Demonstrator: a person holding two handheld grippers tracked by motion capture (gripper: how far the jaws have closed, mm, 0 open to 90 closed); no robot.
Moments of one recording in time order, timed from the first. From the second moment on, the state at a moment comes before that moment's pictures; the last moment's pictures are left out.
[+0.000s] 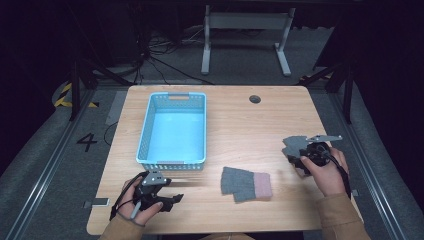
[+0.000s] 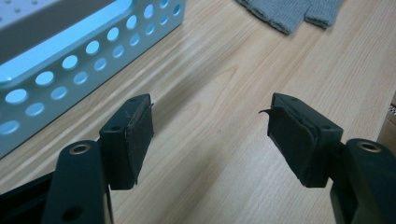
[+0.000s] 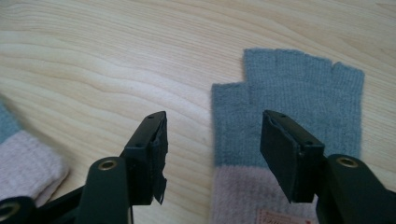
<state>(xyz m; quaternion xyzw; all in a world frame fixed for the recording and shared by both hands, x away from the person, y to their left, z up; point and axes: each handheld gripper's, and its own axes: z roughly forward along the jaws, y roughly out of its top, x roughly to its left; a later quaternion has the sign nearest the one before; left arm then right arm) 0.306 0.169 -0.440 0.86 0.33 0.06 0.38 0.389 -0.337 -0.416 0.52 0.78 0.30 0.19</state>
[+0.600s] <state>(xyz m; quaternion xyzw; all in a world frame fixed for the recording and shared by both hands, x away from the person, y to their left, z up) 0.305 0.169 -0.442 0.86 0.33 0.06 0.38 0.415 -0.356 -0.436 0.56 0.76 0.25 0.22</state>
